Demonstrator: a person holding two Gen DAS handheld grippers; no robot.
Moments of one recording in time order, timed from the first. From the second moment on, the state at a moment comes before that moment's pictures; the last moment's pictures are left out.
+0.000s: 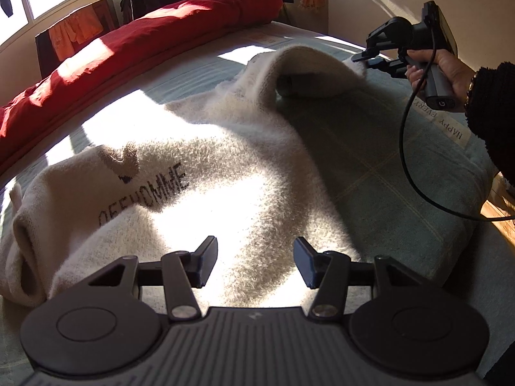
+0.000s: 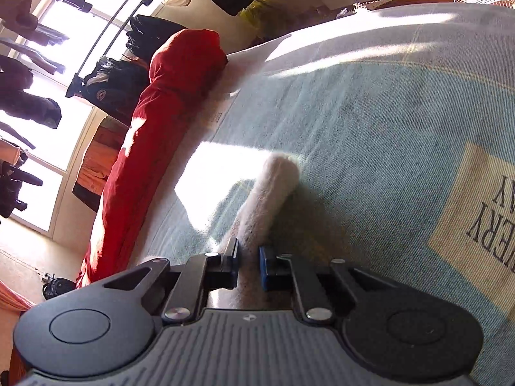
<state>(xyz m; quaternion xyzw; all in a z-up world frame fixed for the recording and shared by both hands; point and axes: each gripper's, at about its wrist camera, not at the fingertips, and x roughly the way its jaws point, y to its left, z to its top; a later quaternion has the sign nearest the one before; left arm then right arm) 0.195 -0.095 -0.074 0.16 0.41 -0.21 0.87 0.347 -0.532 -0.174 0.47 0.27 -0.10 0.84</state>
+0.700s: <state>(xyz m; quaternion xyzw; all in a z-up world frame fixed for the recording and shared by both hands) 0.190 -0.100 -0.068 0.17 0.40 -0.20 0.88 0.318 -0.582 -0.153 0.39 0.29 -0.18 0.85</state>
